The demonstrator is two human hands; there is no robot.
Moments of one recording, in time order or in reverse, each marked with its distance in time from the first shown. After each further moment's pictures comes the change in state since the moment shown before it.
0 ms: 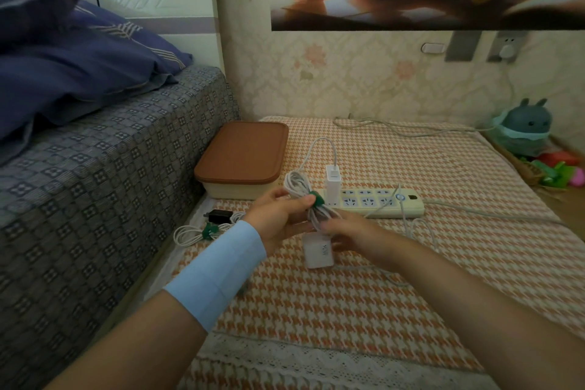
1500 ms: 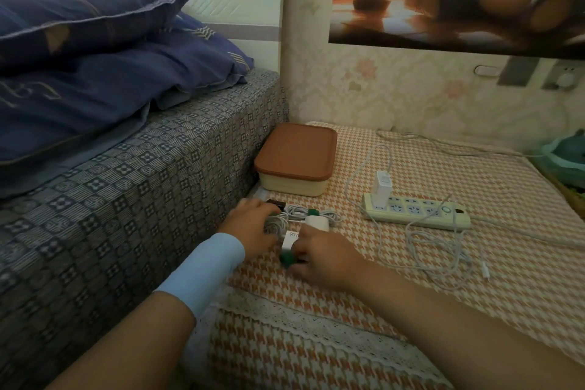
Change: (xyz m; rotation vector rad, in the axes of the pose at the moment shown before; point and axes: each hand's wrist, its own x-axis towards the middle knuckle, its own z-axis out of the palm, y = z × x) left_hand -0.042 0.005 -0.155 1.579 0.188 0.275; right_hand 0.035 -0.014 0.134 -1.091 0.027 -0.437
